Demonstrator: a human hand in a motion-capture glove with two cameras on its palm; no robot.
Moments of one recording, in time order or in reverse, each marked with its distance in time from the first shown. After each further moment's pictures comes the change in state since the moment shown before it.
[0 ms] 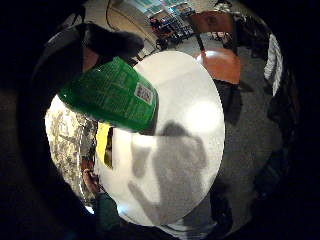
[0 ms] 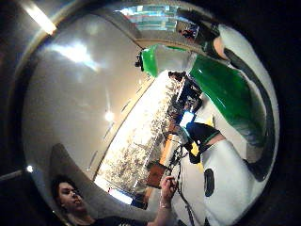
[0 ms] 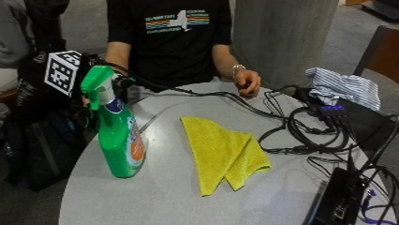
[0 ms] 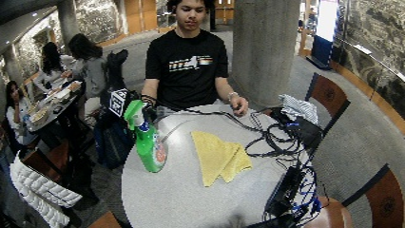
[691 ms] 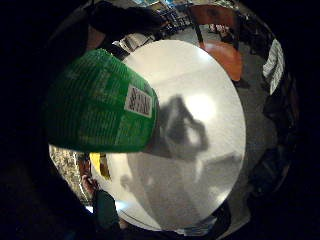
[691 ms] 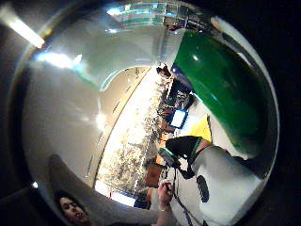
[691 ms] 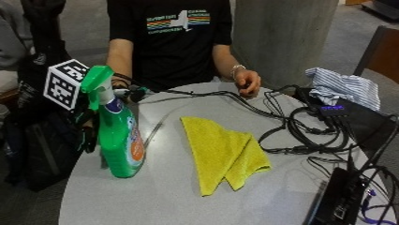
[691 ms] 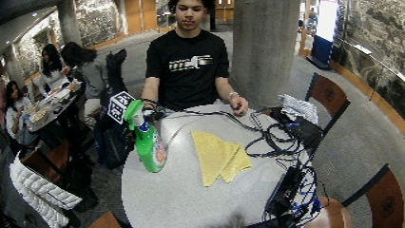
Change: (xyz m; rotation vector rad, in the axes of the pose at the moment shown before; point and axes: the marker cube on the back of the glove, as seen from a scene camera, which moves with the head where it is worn) arm 0.015 -0.036 0.046 -0.075 0.072 0.083
